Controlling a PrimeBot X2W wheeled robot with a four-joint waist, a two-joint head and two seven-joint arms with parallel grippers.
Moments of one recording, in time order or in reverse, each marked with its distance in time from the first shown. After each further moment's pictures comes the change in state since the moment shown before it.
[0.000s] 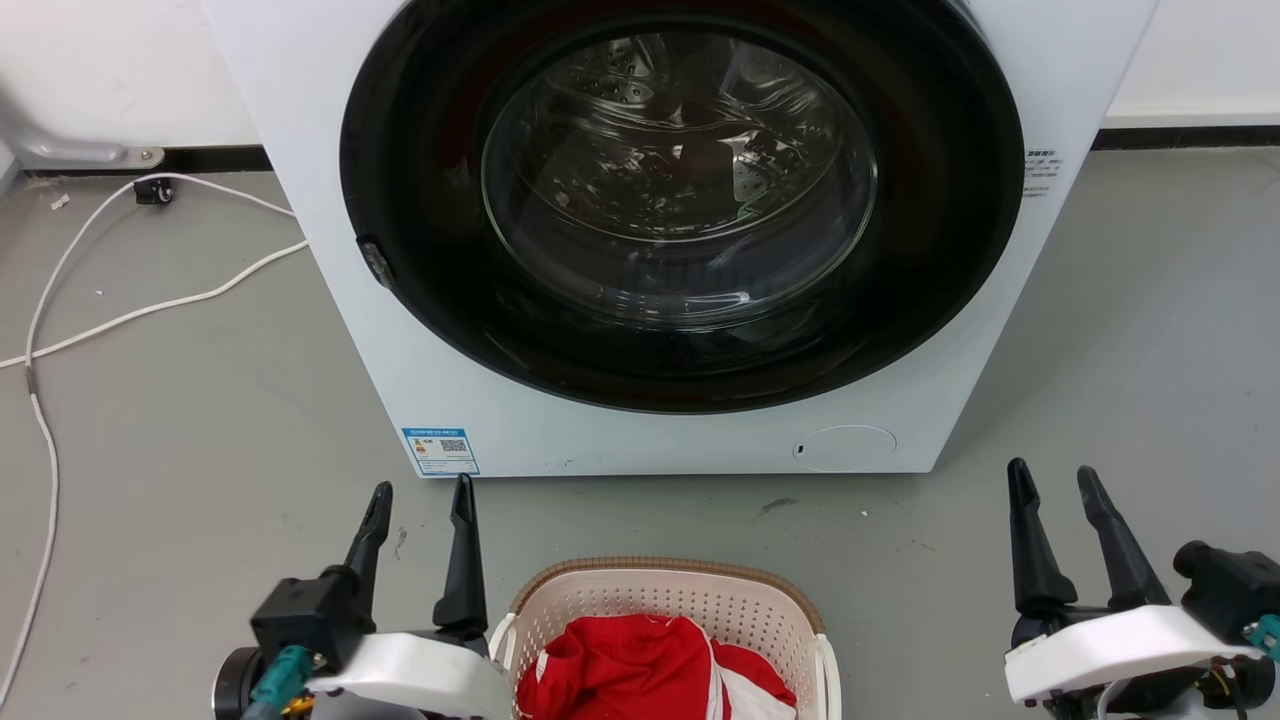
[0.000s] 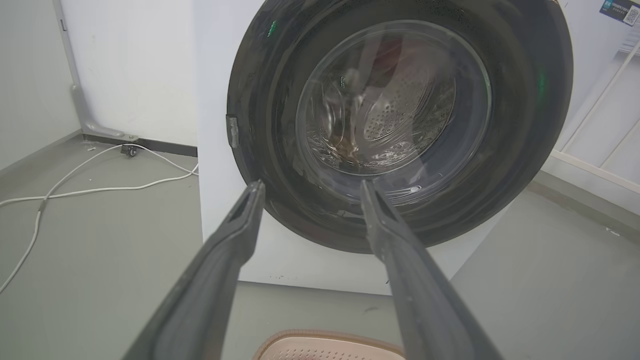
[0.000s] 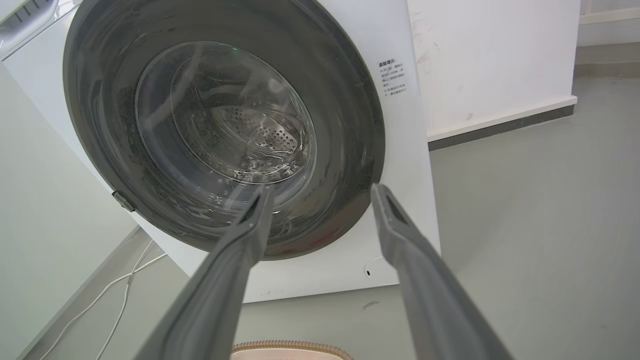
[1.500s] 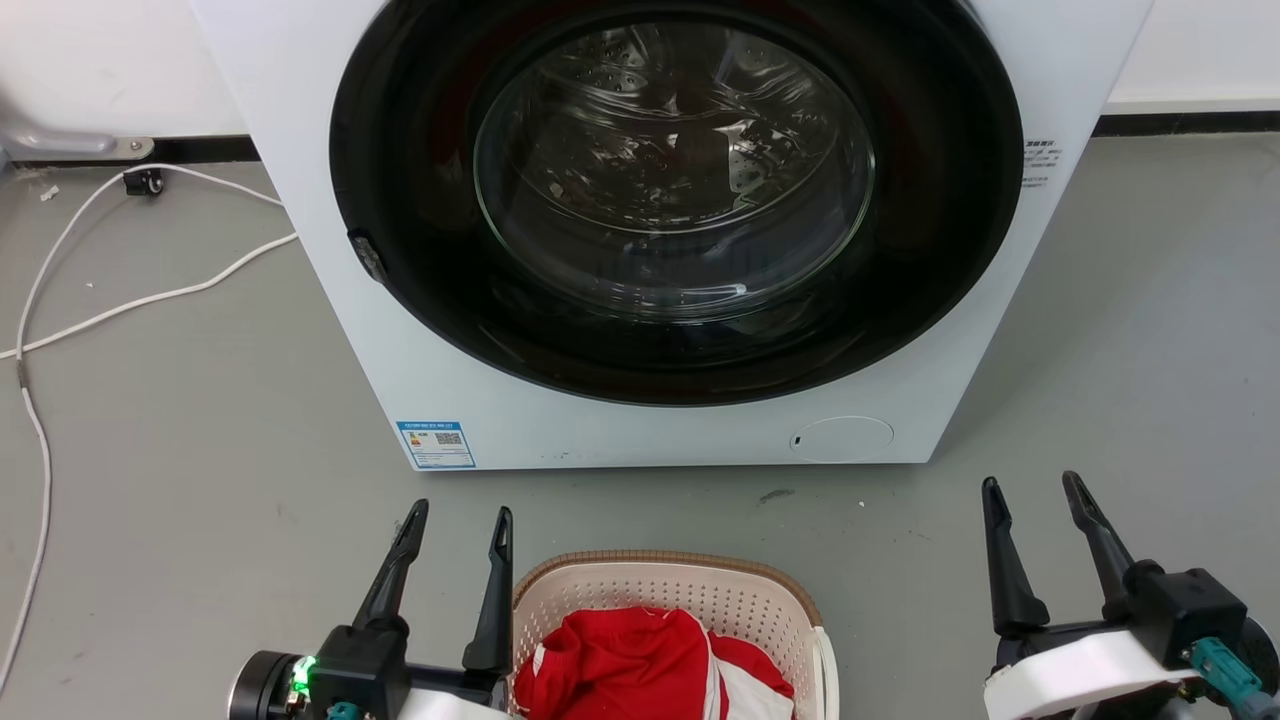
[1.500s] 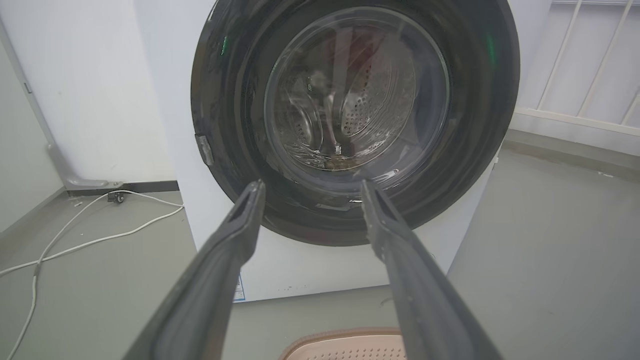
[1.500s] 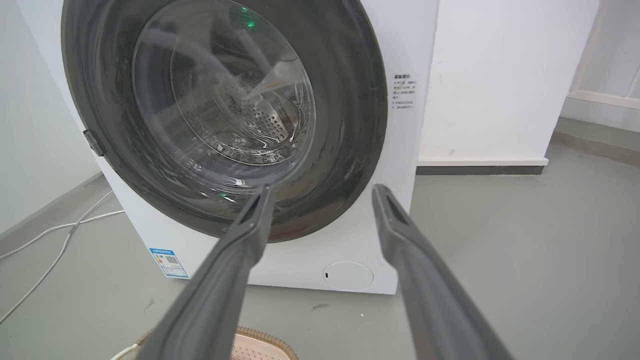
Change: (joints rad) left arm 0.062 -0.099 0.082 0.041 0.290 -0.187 -0.095; right arm 0.015 0.000 0.017 0.030 -0.270 0.002 -0.093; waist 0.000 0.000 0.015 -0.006
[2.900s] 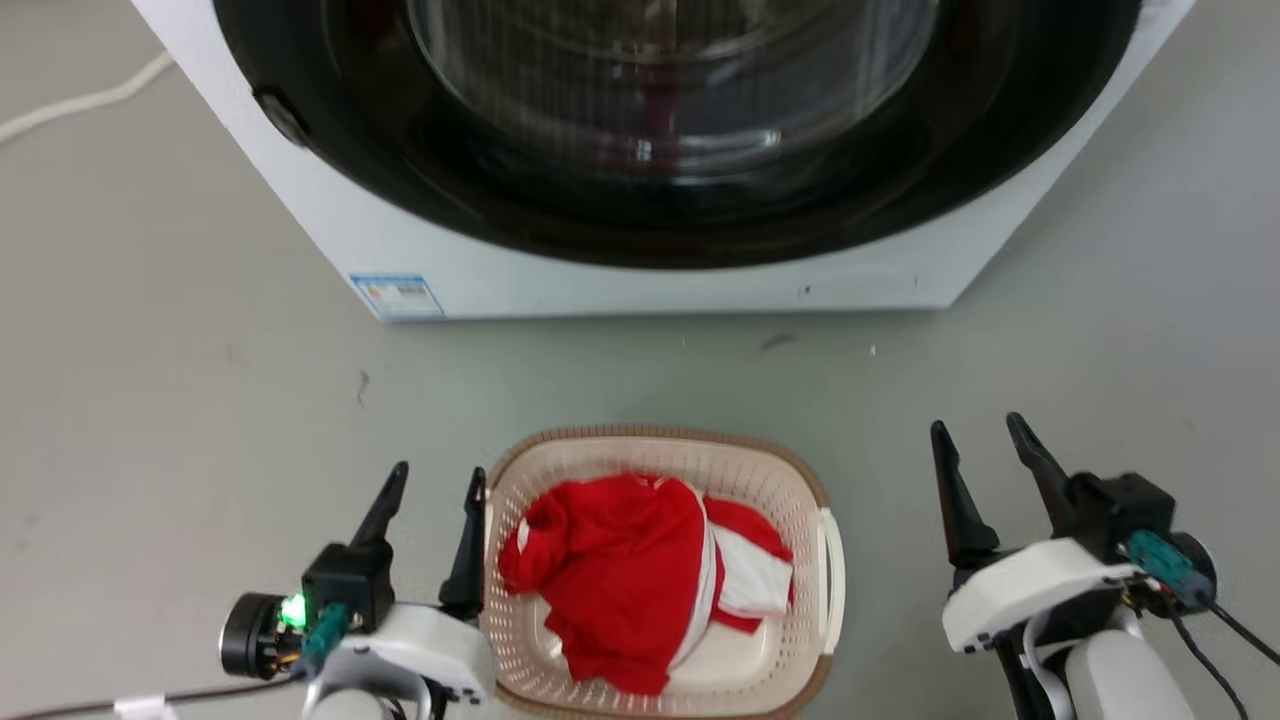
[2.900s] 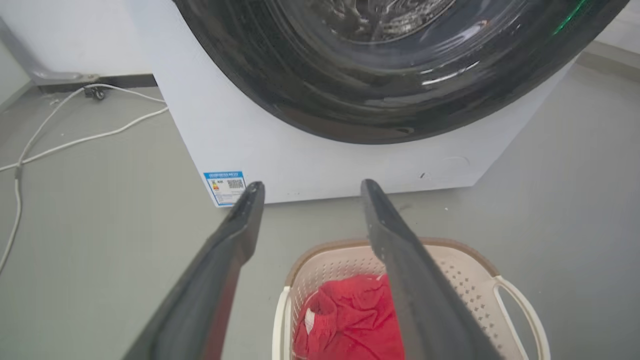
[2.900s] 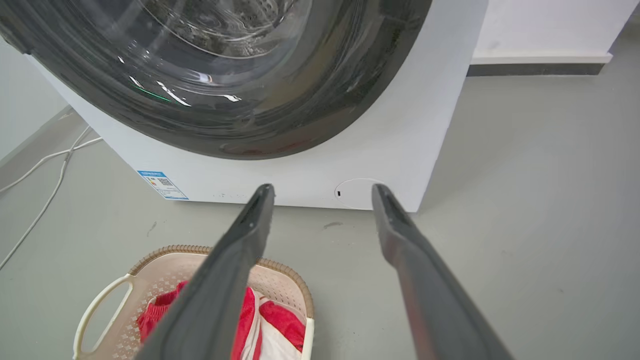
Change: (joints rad) left arm -0.187 -0.016 0.105 0.292 0.033 -0.079 -0.013; right arm -0.192 0.000 0.046 0.191 0.016 0.000 0.048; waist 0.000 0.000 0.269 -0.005
